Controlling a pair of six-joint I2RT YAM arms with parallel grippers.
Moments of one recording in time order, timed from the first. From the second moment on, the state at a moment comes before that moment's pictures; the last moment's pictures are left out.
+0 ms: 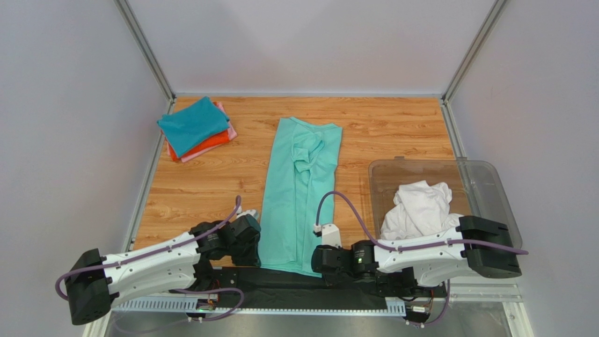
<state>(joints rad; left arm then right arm) -1.03 0.82 0.37 -0.70 0.01 -1.02 1.52 1.28 0.60 -0.49 0.24 1.10</state>
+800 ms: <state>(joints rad) -1.03 0.66 0.38 -0.83 0.07 -1.00 1.58 1.19 0.56 -0.46 0.16 1.18</state>
